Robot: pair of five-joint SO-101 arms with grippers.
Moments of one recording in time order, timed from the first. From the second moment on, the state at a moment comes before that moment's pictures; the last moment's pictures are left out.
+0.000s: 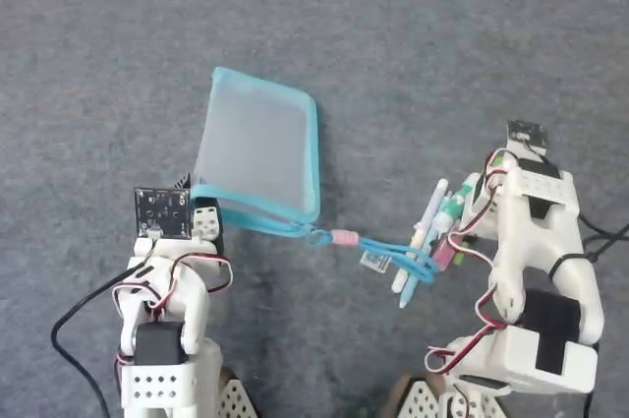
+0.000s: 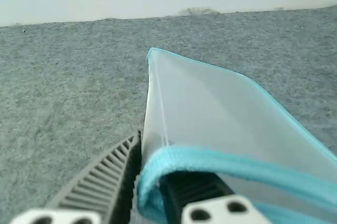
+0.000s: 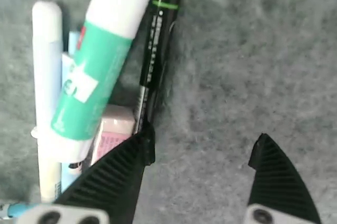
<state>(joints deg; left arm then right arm) -7.6 -102.5 96.7 42.9 1.7 11.7 -1.9 37.5 59.6 -1.5</state>
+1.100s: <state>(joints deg) -7.6 -102.5 96.7 42.9 1.7 4.5 5.4 33.8 58.4 -1.5</state>
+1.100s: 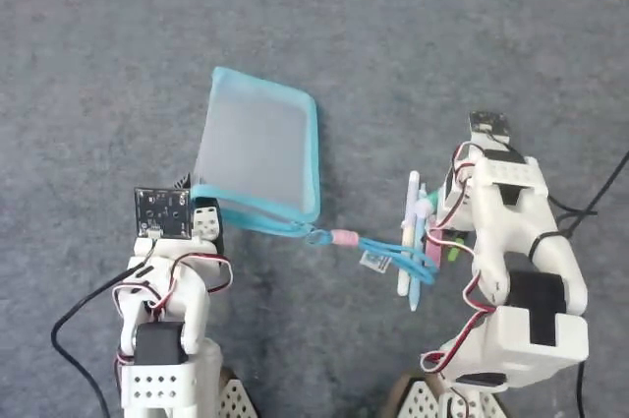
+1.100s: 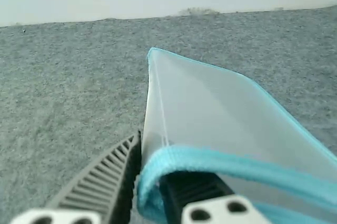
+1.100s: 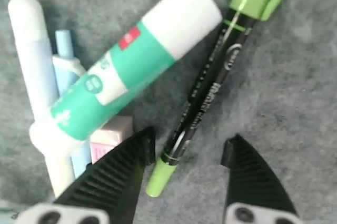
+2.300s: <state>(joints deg) 2.6 -102.5 97.0 42.9 1.8 3.5 -33.8 35.3 77.1 8.5</state>
